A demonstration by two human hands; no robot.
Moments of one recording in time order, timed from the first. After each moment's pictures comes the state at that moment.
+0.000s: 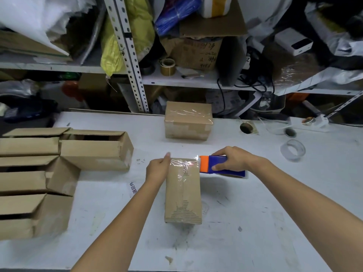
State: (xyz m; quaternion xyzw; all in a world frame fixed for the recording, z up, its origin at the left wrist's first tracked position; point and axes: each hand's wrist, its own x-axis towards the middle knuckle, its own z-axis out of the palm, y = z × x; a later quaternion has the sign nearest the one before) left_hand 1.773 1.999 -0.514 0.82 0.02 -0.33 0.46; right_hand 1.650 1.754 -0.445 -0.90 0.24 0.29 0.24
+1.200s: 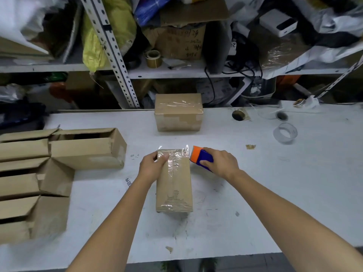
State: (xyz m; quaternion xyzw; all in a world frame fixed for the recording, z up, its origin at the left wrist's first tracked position) left_hand 1.764 2.009 -0.515 0.81 -0.06 -0.33 0.48; right_hand 1.617 1.804 -0.509 -0.93 0.30 0.12 0.18
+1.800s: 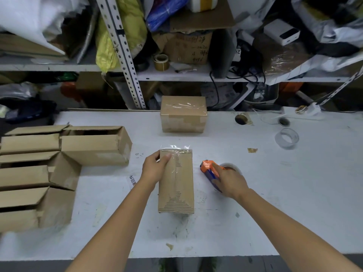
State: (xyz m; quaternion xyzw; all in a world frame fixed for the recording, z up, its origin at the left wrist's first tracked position) left_hand 1.743 2.019 -0.486 0.78 -0.05 -0.32 0.53; right_hand 1.566 1.823 -0.519 -0.93 0.28 0.19 0.14
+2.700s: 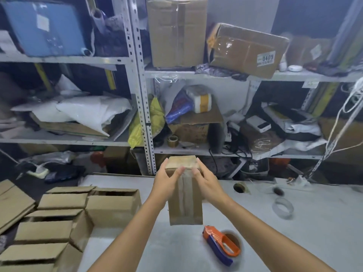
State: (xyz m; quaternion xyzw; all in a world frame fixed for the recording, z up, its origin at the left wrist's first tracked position) left_hand 1.749 1.987 -0.294 0.75 -0.17 -0.18 0.61; right_hand 1.661 1.860 -0.302 -0.79 0.20 -0.15 0.55
